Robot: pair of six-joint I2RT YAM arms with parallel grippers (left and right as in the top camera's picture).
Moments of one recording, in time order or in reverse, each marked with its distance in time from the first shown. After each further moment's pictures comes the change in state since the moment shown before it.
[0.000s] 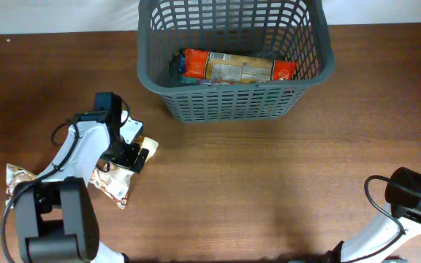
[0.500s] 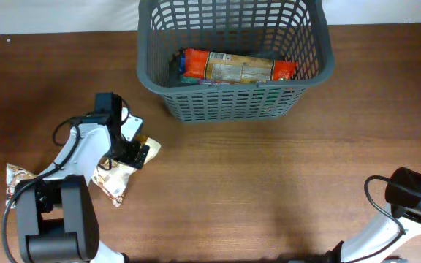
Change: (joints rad) left arm 0.000 0.002 -0.037 0.122 0.004 -0.003; right arm 0.000 0.000 0.000 0.000 0.000 0.000
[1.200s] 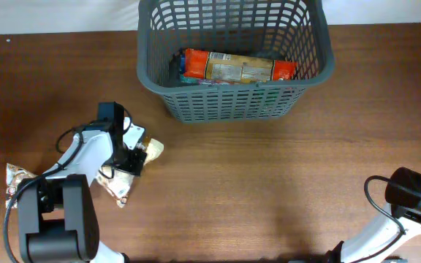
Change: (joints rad) left arm 0.001 0.000 -0.081 0.040 0.023 -0.008; right arm 0.000 0.000 0.000 0.000 0.000 0.000
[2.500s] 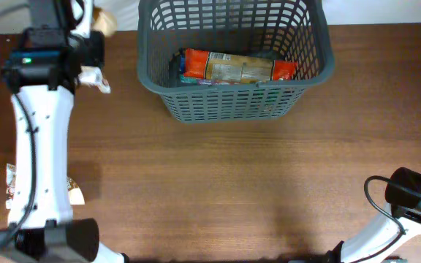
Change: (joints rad) left arm -0.001 -0.017 1.002 -0.225 -0.101 -0.214; right arm 0.000 0.000 0.000 0.000 0.000 0.000
